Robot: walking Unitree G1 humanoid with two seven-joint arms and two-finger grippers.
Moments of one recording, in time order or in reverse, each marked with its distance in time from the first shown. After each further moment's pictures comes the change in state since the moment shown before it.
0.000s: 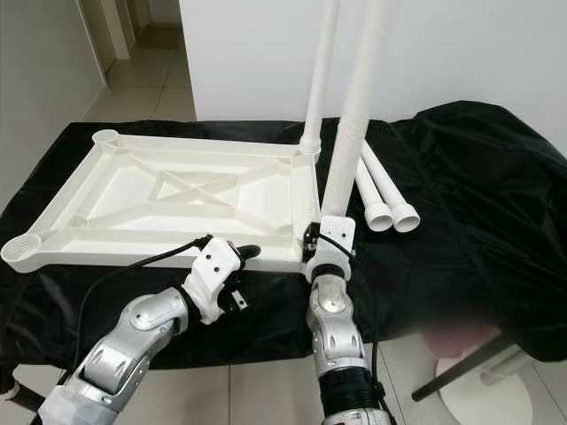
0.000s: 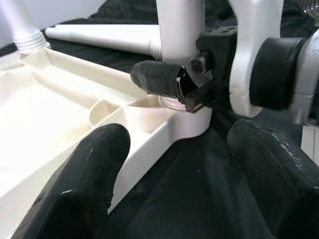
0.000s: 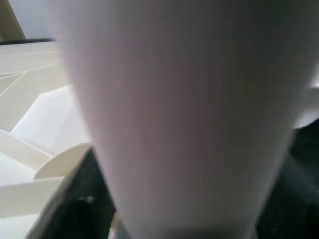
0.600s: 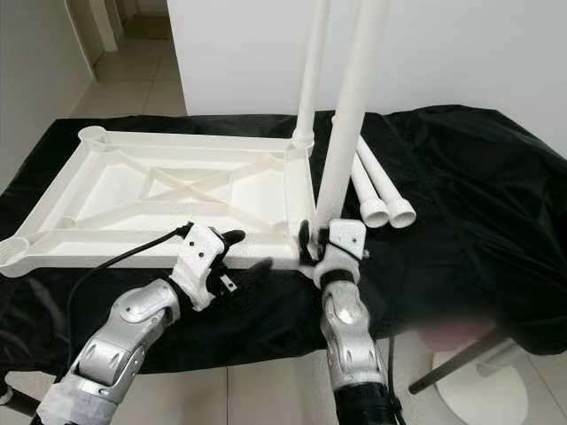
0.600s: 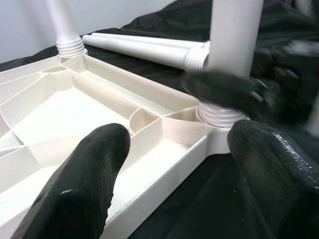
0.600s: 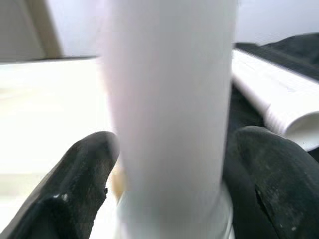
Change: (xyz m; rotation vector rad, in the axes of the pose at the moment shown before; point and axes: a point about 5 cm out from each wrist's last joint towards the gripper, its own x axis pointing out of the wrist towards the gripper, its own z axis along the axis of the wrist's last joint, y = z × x) left arm -0.008 0.018 0.007 -0.042 -0.066 0.103; right arm -0.024 -0.013 0.003 -0.026 -0.110 0.166
